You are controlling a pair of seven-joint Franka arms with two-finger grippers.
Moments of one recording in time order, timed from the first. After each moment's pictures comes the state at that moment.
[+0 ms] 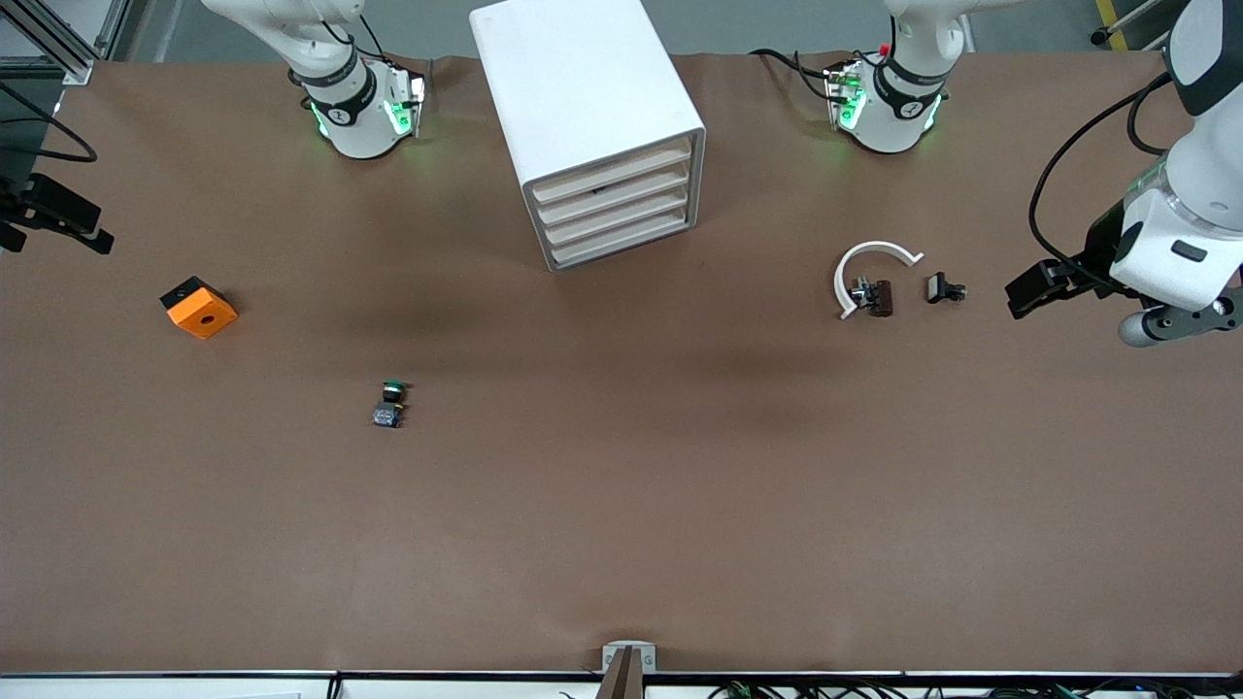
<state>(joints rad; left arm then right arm) 0.15 0.11 -0.32 -1.49 0.10 1.59 -0.38 -0.10 -0.04 0.01 -1.54 0.02 1.52 -0.04</state>
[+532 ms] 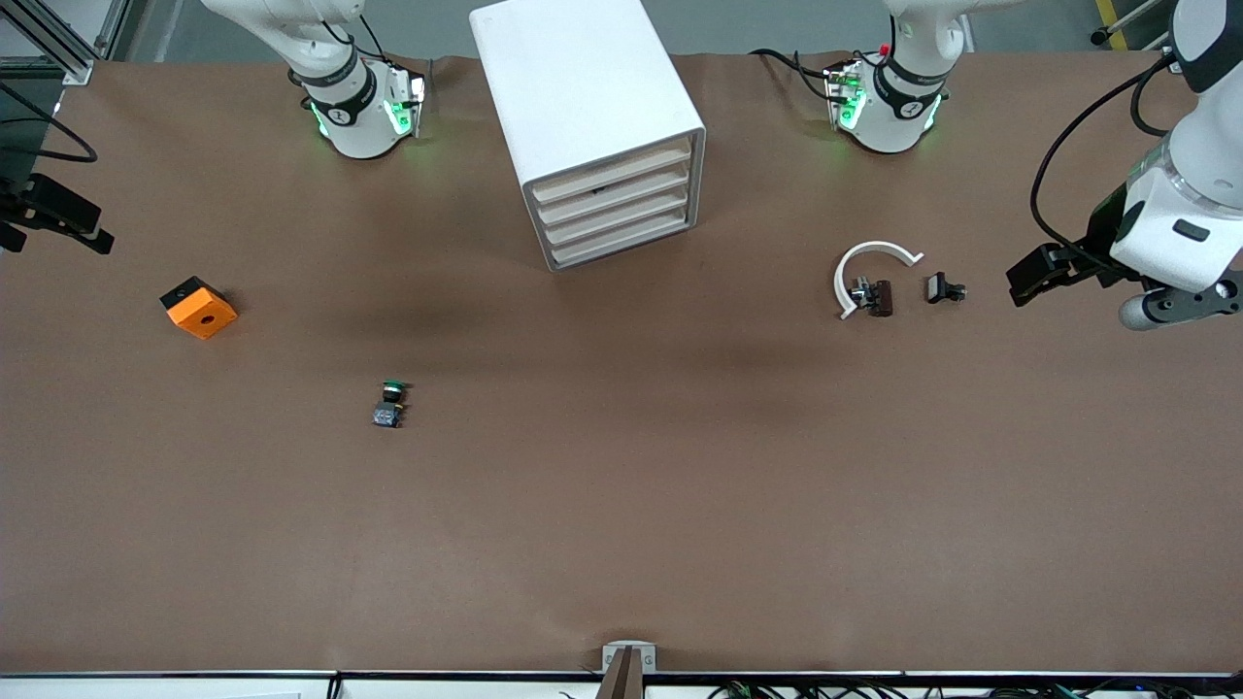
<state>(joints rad) 0.12 0.09 -0.29 -1.49 0.10 1.57 -0.35 -0.10 -0.04 0.01 -1.54 0.02 1.52 -0.04</state>
